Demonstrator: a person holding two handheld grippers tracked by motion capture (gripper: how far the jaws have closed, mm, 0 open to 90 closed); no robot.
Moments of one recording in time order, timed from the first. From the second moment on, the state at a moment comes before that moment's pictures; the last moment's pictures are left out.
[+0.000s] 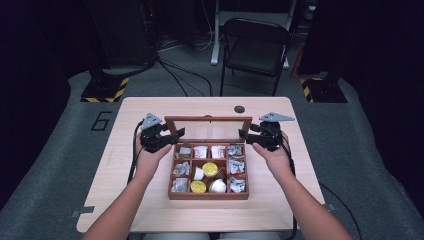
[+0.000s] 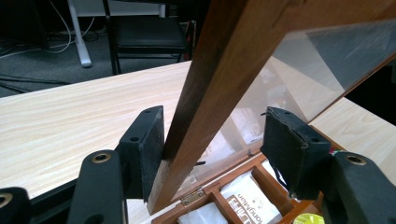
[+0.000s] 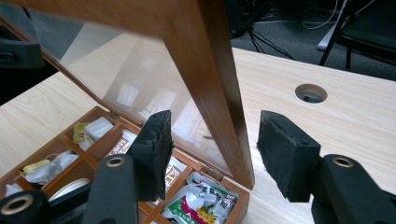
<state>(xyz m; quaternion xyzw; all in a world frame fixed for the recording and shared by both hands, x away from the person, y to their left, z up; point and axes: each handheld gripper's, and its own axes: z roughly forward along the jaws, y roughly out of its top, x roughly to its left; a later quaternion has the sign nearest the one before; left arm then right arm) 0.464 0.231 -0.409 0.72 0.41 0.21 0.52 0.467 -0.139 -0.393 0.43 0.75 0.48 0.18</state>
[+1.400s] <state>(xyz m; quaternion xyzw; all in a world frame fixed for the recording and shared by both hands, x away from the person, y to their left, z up) 0.486 0.227 -0.444 0.70 0.45 0.19 0.53 0.492 -0.125 -0.447 0.45 0.74 0.47 0.19</state>
